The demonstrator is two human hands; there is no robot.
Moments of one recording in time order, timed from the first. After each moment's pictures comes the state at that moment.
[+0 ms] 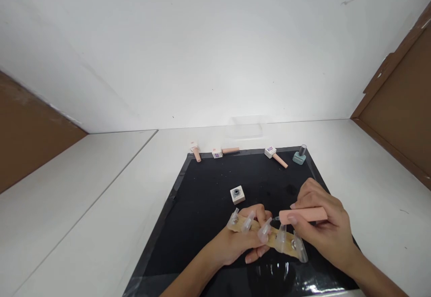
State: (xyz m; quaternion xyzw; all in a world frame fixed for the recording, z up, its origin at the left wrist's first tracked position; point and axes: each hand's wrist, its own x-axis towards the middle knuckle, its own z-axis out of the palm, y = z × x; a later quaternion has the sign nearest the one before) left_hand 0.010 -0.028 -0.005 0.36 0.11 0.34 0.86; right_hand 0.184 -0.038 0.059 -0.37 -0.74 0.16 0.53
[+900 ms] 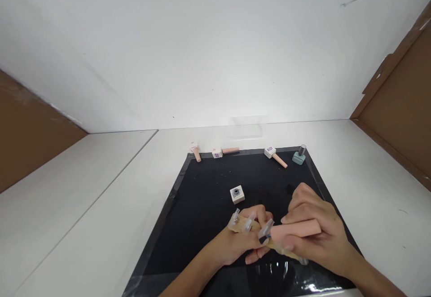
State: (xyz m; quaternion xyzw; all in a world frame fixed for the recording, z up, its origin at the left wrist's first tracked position) left_hand 0.015 -0.025 -0.010 0.35 0.11 0.34 0.87; right_hand 0.184 -0.035 0.066 -0.31 -0.78 0.20 0.51
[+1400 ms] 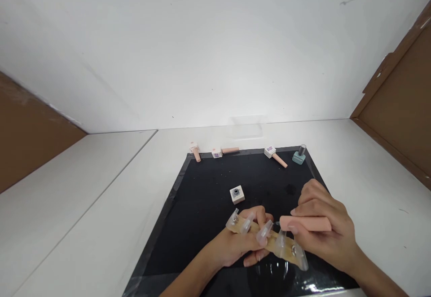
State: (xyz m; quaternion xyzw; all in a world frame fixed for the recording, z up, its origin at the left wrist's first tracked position) left_hand 0.012 -0.026 -0.006 0.33 0.09 0.33 0.88; right_hand 0.184 -0.035 0.066 -0.34 -0.77 0.12 0.53
